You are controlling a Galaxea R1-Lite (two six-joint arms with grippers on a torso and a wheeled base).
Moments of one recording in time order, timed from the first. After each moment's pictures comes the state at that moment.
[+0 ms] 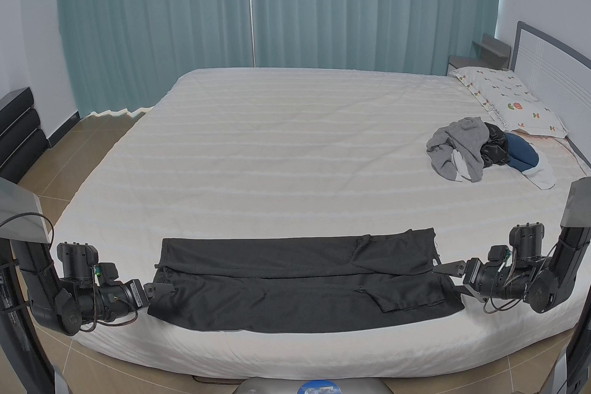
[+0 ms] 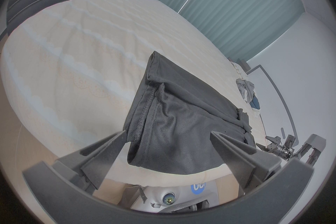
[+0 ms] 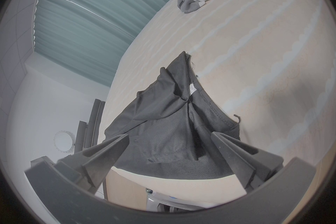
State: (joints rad) left arm 0.13 2.15 -0.20 -1.16 -0.47 -0.39; right arm 0.00 2.12 -0.30 -1.13 0.47 0.62
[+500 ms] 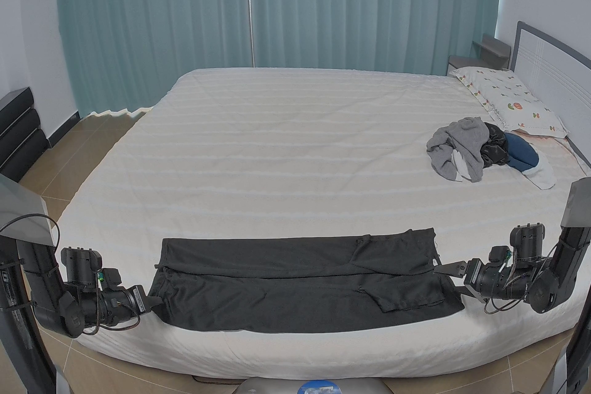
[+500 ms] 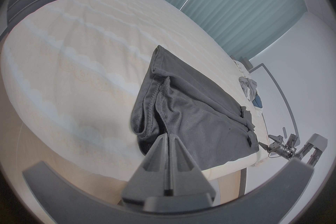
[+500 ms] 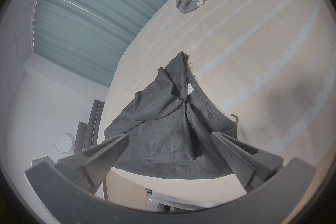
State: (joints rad) left arm 0.13 2.18 -0.19 -1.17 -0.46 -0.38; right arm -0.01 2.13 -0.30 -1.13 0.47 0.62
